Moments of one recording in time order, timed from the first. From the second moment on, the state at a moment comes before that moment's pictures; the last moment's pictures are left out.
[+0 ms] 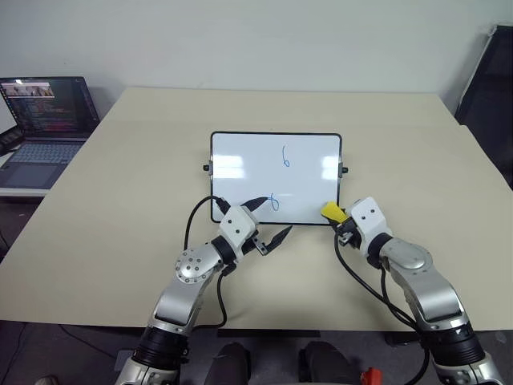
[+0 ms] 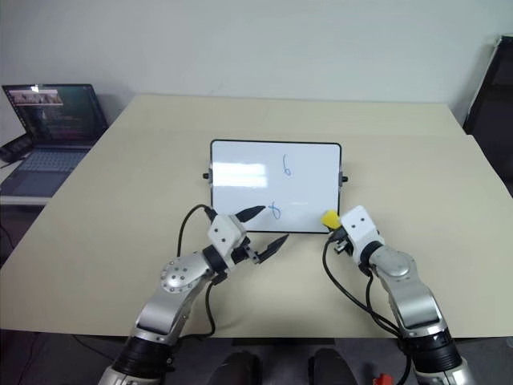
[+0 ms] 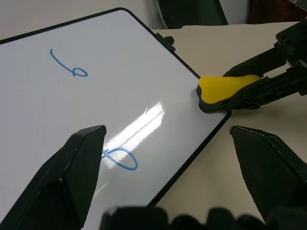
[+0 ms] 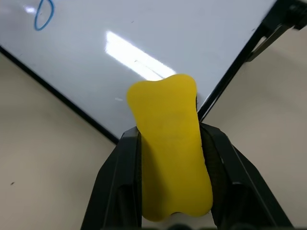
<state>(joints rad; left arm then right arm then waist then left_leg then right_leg) -0.20 0.29 -0.19 -0.10 -0.08 0.01 -0.60 -0.22 -0.42 0.11 -0.25 0.02 0.52 0.41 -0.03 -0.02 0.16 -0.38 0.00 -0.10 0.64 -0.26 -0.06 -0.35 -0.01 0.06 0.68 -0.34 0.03</state>
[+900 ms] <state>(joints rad) -0.21 0.28 -0.17 -0.07 -0.05 -0.02 -0.53 -0.37 -0.33 0.09 -0.11 0.02 0.32 0.37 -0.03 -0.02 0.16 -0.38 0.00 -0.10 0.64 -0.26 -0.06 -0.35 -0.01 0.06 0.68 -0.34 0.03</state>
